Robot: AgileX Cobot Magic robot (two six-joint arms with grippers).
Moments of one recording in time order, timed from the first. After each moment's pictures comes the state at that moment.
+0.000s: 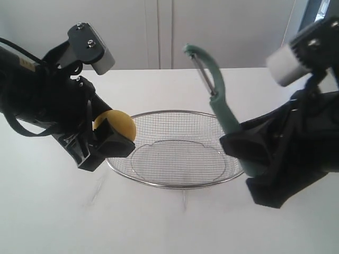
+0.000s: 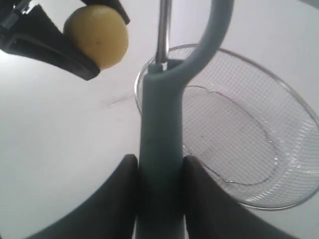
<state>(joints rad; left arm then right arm) -0.63 1.27 -1.00 -0.49 0.72 0.81 0.62 0.86 -0.76 0.33 0.61 -0.34</state>
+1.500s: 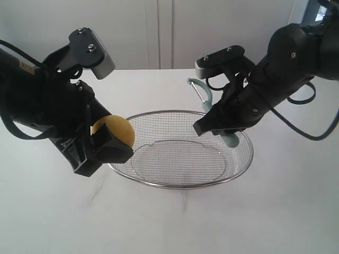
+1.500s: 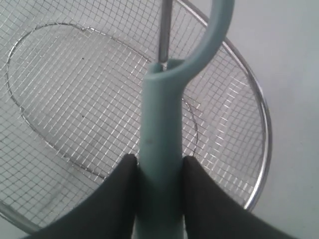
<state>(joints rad) -0.63 1.27 -1.00 -0.49 0.75 0.81 0.45 1.62 -1.12 0.10 0.64 -0.18</state>
